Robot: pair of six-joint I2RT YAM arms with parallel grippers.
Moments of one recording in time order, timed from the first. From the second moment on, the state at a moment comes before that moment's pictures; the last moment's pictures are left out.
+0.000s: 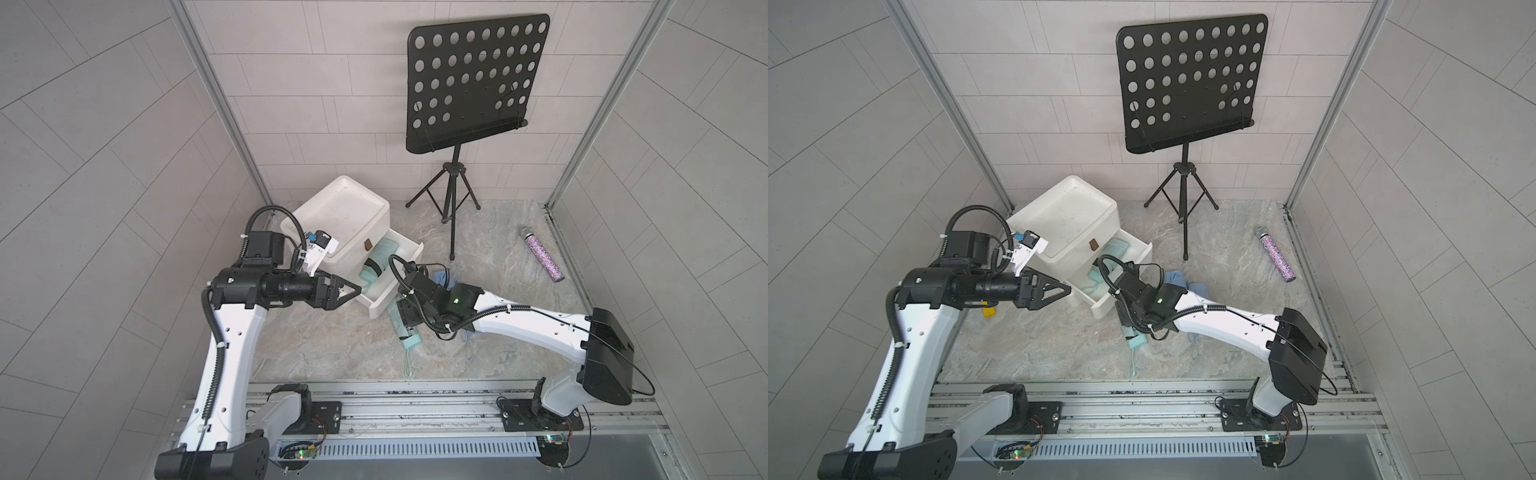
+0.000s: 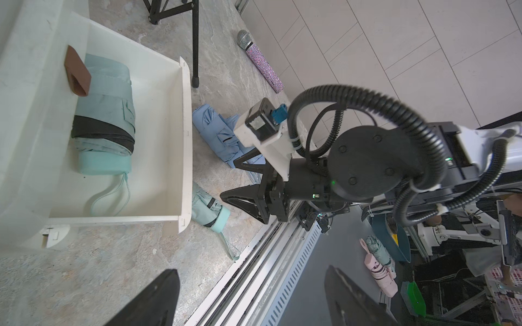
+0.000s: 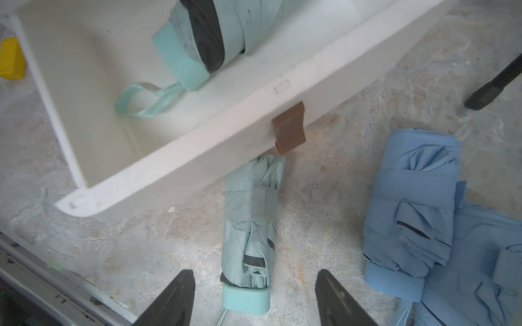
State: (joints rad) left arm 0.03 1.06 1.31 -1.30 0.97 0.22; right arm 1.00 1.57 1.20 -0.61 0.27 0.57
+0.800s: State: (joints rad) left arm 0.03 1.06 1.27 -1.23 0.95 0.18; right arm 0.99 1.76 1.03 -0.26 0.24 0.69
